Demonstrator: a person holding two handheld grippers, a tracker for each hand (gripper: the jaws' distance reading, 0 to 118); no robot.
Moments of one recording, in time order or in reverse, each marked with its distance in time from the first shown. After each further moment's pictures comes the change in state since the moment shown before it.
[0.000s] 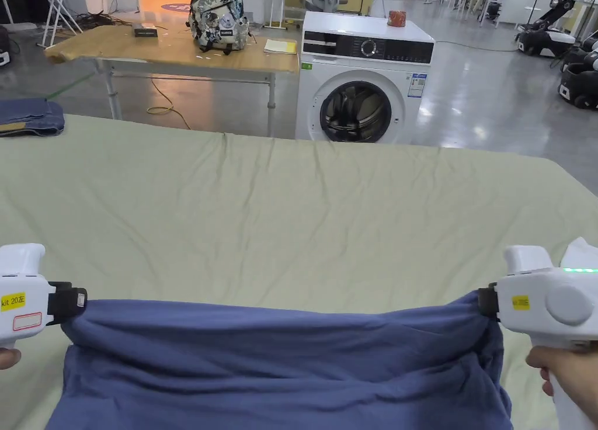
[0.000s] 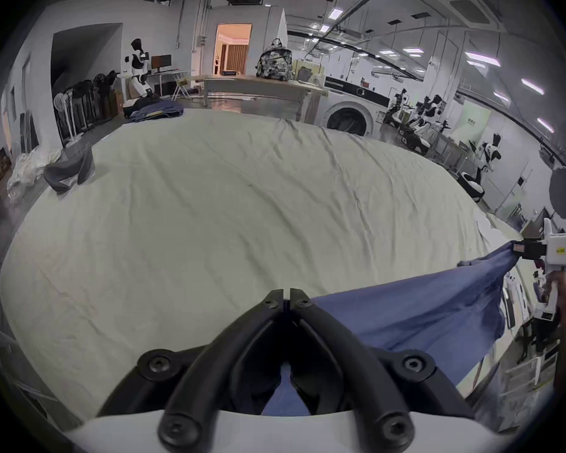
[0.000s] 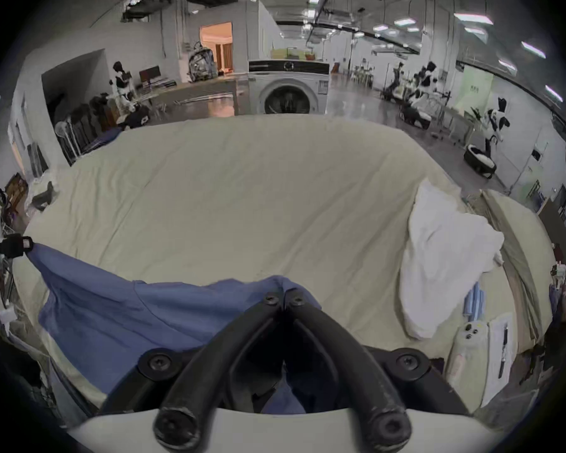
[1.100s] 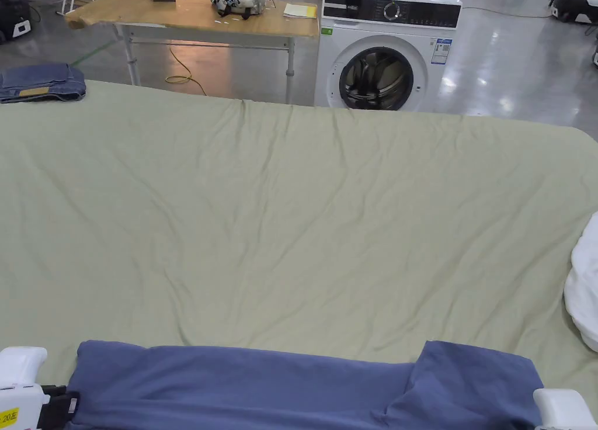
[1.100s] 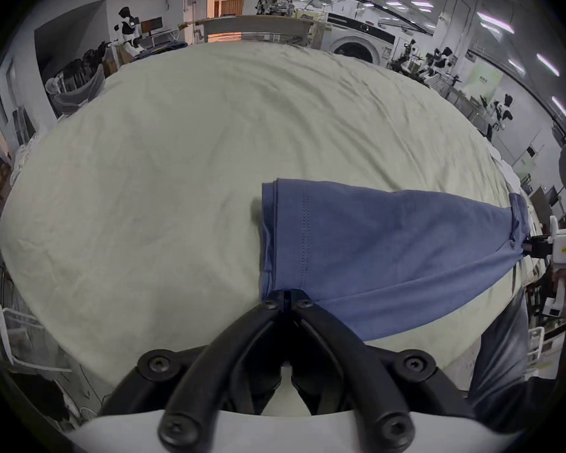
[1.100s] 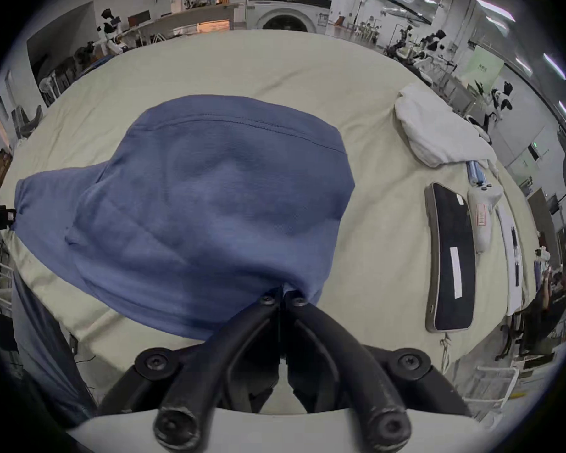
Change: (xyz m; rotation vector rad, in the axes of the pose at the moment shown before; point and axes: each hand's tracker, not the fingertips) left arm -0.019 -0.151 0.004 -0.260 0.049 -0.037; right arm 0.008 -0.183 -0.015 -0.282 -0.086 0.056
